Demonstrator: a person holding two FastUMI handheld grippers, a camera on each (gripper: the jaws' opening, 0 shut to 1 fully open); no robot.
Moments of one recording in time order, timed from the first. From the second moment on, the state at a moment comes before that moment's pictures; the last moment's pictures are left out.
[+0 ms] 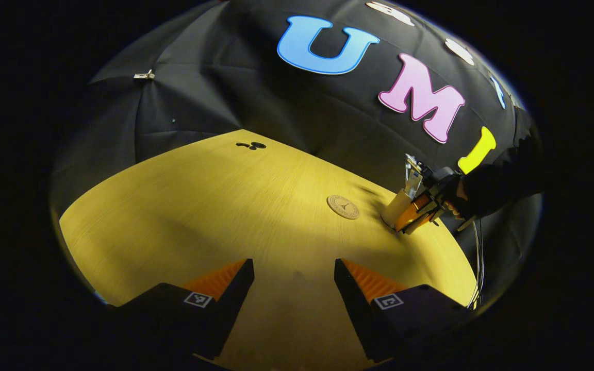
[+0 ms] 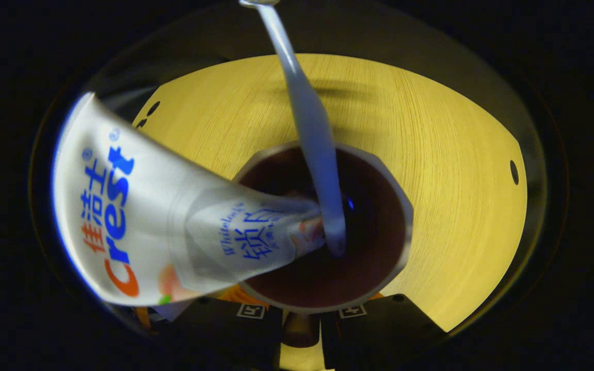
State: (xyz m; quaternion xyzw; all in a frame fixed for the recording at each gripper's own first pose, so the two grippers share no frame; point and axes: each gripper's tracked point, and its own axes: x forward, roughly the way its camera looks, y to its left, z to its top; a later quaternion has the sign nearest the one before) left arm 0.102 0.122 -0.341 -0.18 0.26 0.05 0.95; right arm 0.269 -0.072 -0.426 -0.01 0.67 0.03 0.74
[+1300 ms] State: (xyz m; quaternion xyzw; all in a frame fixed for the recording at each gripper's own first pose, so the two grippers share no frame) left arm 0.106 0.044 -0.339 -0.14 0.28 -0.07 0.95; right arm 0.287 0.066 -0.415 -0.08 0.65 0.15 0.74
